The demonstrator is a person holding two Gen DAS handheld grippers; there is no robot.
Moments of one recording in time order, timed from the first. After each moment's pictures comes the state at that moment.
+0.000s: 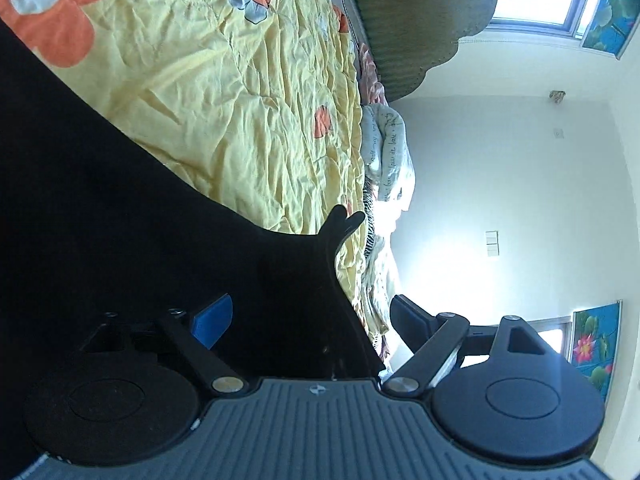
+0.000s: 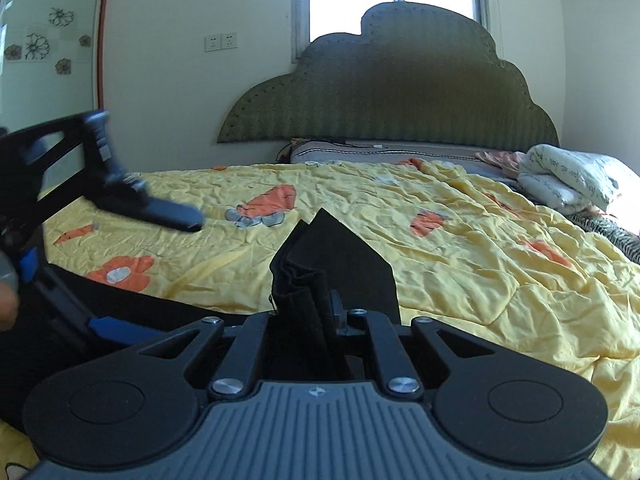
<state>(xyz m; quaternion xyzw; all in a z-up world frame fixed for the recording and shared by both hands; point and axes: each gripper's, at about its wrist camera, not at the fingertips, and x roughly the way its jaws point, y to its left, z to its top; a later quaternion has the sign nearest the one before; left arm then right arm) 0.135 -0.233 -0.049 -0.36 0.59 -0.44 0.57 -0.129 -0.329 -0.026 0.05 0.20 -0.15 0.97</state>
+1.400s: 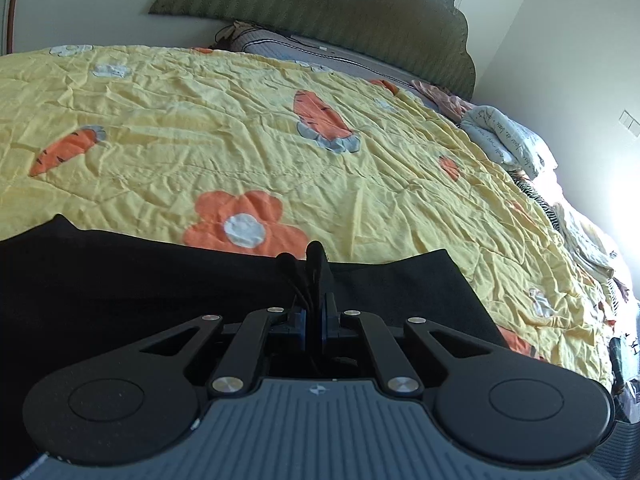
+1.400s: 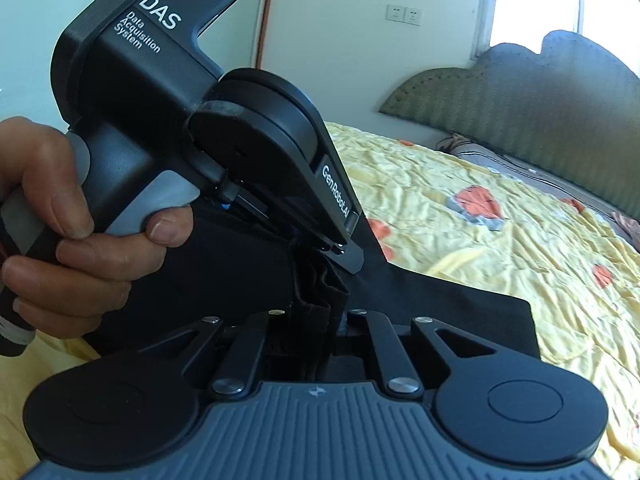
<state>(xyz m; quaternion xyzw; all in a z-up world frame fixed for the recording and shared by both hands) 0.128 -0.129 -0.007 -0.01 0.40 -0.36 0.84 -0.066 -0.181 -0.038 -0.06 0.25 0.04 0.96</state>
